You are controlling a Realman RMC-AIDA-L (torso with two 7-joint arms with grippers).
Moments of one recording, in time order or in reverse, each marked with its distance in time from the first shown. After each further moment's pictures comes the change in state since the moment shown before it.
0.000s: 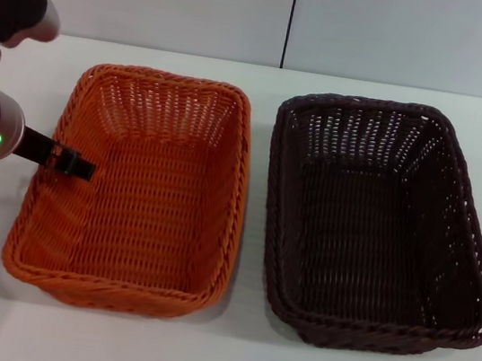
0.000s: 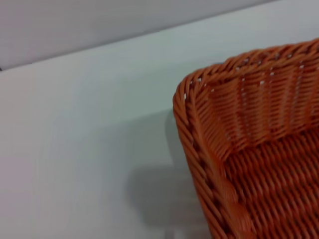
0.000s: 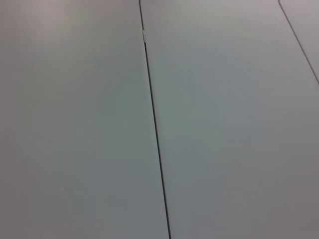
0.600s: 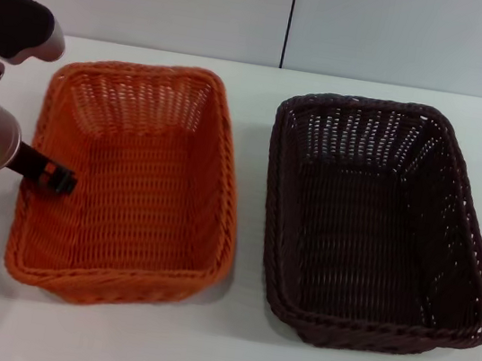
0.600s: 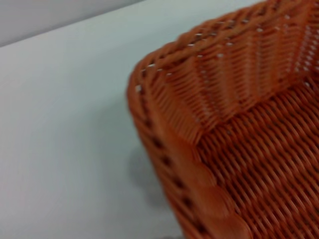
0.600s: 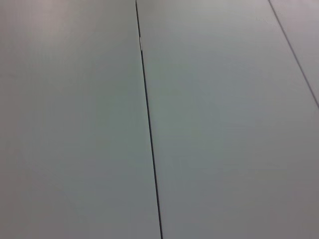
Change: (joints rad) left arm -0.013 0.005 -0.006 0.043 0.001 -0.032 0.071; right arm -0.021 -0.002 0.010 0.001 0.000 -0.037 0.000
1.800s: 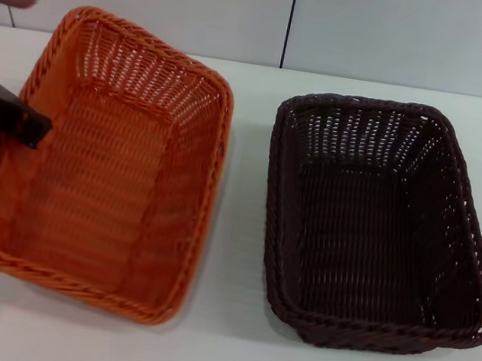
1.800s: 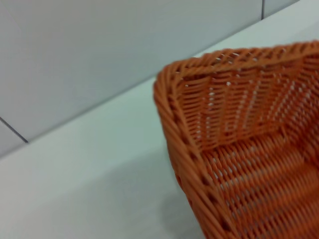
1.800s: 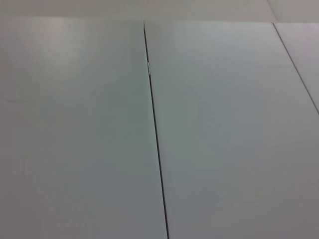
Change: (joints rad) left arm 0.082 0.003 -0.050 -0.361 0.001 -0.139 0.182; right arm -0.009 0.000 -0.011 -0.004 -0.002 -0.056 0.008
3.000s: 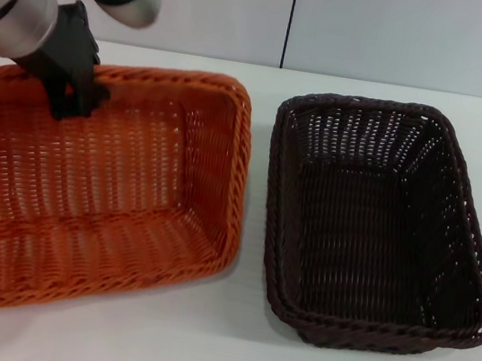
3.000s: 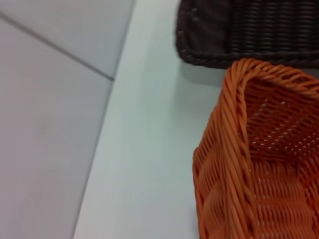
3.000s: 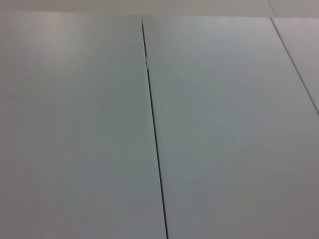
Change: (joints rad) left arm -0.313 -0.006 -0.054 -0.064 -0.017 -0.372 0.675; right arm -0.002 0.005 0.000 0.019 0.000 -0.006 0.000
